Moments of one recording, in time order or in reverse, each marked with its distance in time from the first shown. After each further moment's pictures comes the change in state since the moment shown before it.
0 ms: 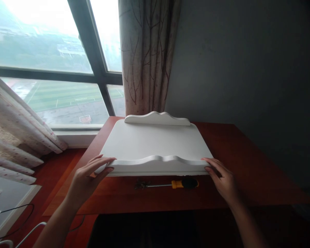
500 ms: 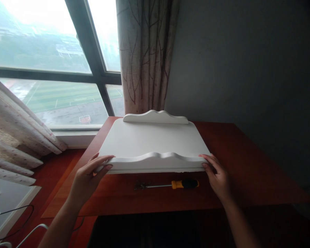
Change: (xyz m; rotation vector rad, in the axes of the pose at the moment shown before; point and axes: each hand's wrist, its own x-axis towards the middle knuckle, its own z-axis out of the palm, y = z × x) left_hand 0.000 -0.002 0.010 -0.154 0.033 -0.193; right_hand 0.001 0.006 0.024 0.078 0.074 0.065
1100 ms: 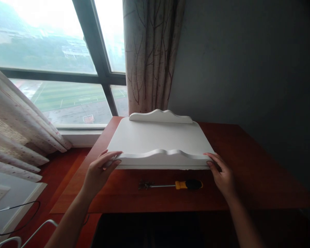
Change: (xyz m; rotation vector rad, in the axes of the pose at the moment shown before) left_hand 0.009 0.000 0.012 -0.056 0.018 -0.023; right_hand 0.005 0.009 0.001 0.044 0.020 0.094
